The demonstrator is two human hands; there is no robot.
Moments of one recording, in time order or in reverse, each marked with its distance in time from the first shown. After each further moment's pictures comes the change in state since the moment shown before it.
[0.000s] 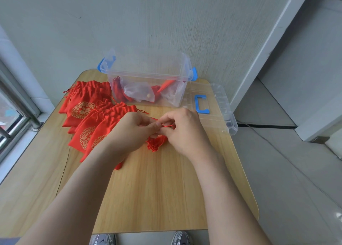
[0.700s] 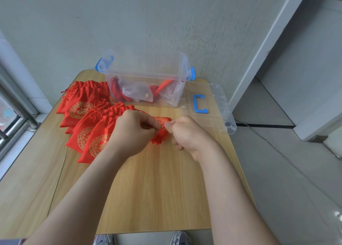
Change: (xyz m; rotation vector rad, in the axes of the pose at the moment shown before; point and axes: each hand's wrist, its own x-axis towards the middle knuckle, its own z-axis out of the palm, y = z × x) left_hand -0.006 0.004 0.010 0.192 0.172 0.104; right_hand 0.005 0.010 -0.001 0.384 -0.263 0.576
